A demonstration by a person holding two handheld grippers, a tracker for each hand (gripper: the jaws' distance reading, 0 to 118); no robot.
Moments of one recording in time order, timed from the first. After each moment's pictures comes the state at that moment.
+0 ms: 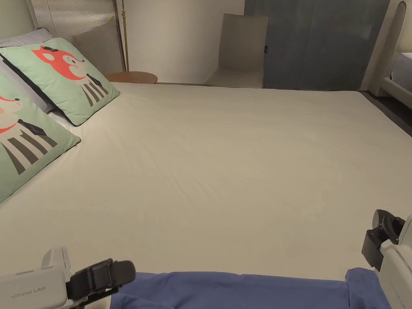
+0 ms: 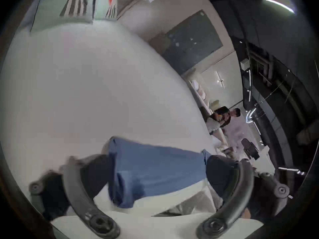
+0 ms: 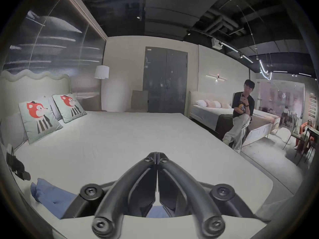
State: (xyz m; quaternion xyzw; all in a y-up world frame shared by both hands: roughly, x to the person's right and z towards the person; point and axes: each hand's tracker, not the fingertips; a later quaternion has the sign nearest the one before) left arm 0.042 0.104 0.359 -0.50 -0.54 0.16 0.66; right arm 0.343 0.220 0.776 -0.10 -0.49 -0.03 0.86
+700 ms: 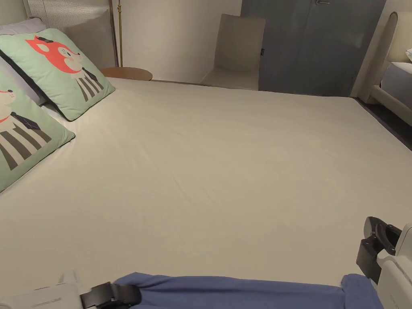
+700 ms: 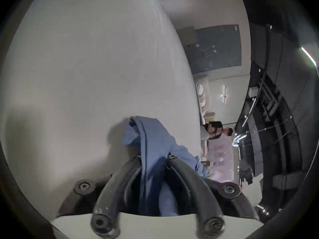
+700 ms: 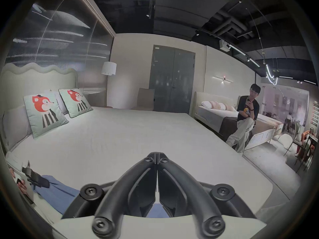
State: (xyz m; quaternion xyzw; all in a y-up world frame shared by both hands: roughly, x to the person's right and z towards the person) left arm 0.044 0.040 0.334 -0.59 -0.47 0.29 0.59; right arm 0.321 0.230 0.757 -0.12 -0.47 -0.01 0.87
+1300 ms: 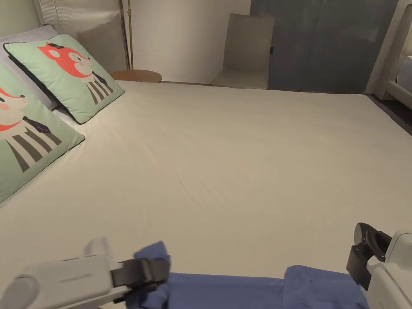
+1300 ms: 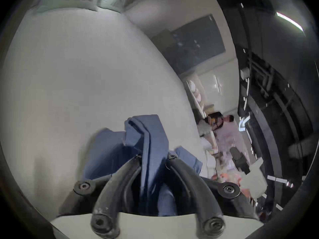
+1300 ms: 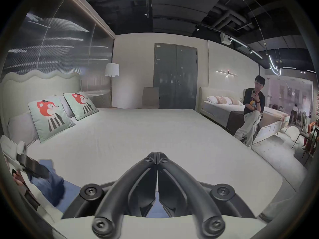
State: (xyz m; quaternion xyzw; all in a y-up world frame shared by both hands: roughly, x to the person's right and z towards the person) left arm 0.114 0.126 0.406 -0.52 -0.55 0.18 0.62; right arm 0.326 0.216 0.764 -0.11 -0.45 -0.05 0.89
